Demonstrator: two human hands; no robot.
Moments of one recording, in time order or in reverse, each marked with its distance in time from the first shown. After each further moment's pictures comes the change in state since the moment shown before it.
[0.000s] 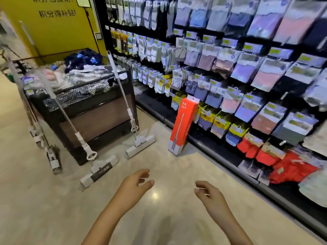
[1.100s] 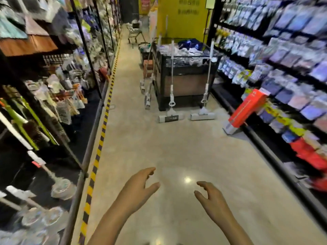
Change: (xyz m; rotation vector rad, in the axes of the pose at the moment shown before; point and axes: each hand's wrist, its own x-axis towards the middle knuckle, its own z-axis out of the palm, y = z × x) left_hand -0.692 -0.109 0.203 0.091 0.413 -0.242; right_hand -0.562 0.151 -0.010 -0.470 -0.465 -0.401
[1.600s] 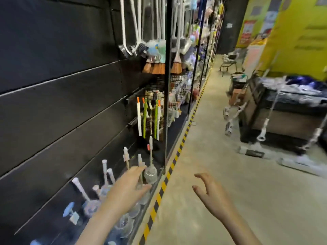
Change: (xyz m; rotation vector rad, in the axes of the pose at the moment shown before) left_hand -0.304 -0.174 -0.201 0.193 0.490 -0.343; right_hand -0.114 -0.289 0.183 -0.235 -0.219 -0.695
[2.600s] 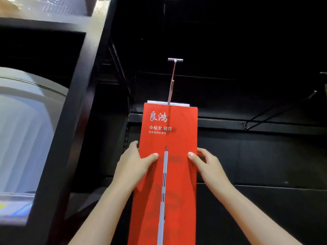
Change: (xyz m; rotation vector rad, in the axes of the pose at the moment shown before) left_hand -0.243 -0.052 -0.517 0.101 1.560 -0.493; right_hand 0.070 -0.699 -0.121 1.106 -0.279 -1.249
